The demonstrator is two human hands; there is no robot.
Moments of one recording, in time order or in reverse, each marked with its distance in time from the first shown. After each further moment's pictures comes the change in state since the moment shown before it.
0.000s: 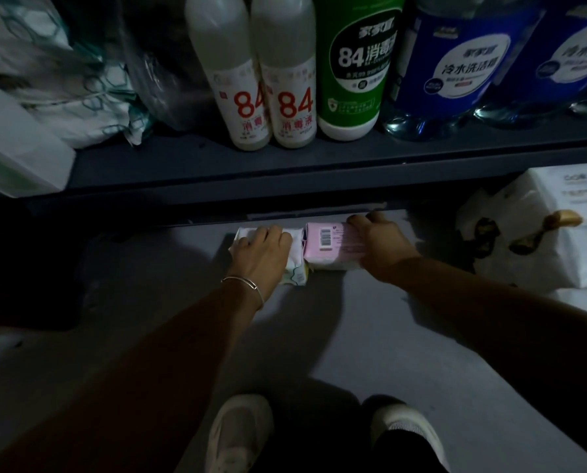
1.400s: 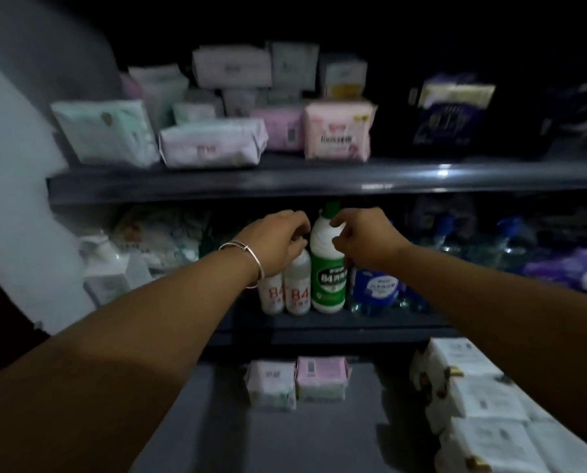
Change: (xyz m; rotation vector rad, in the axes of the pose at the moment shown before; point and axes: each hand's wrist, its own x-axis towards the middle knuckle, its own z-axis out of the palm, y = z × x) left_hand -0.070 -0.078 -0.337 -0.481 0.532 0.143; right_hand -0.139 -0.139 -0.295 0.116 0.483 -0.346
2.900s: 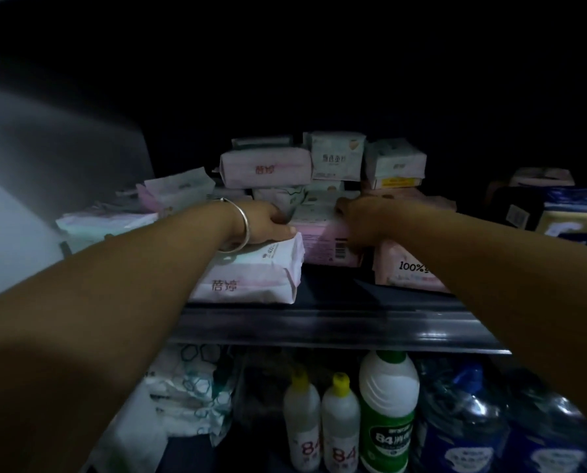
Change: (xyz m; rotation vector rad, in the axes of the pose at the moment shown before) left_hand 0.173 -0.110 -0.134 0.143 -0.237 -0.392; right_hand 0.238 -0.072 -0.072 -0.695 -0.221 -0.050
